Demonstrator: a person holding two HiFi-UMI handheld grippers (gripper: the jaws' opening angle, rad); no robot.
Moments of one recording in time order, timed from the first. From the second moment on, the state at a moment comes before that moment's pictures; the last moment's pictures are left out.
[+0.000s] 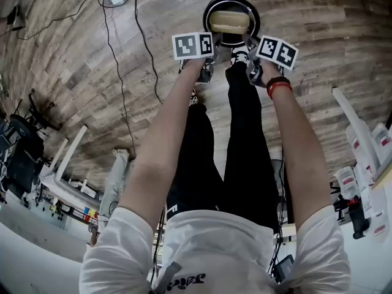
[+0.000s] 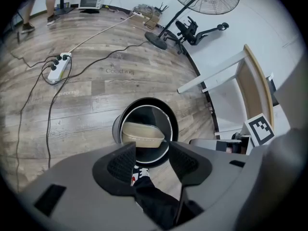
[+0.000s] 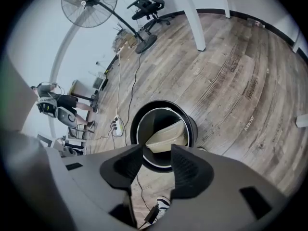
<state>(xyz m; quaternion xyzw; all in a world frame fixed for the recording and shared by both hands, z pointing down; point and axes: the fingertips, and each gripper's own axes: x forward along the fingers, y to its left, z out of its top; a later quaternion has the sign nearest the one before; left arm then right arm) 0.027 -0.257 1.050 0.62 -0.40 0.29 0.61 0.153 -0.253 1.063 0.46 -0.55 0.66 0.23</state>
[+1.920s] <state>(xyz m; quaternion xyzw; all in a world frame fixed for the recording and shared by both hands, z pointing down) -0.036 -0.160 0.485 0.77 -0.45 0.18 0.42 0.107 -0.160 0.504 0.51 -0.71 0.44 0.19</state>
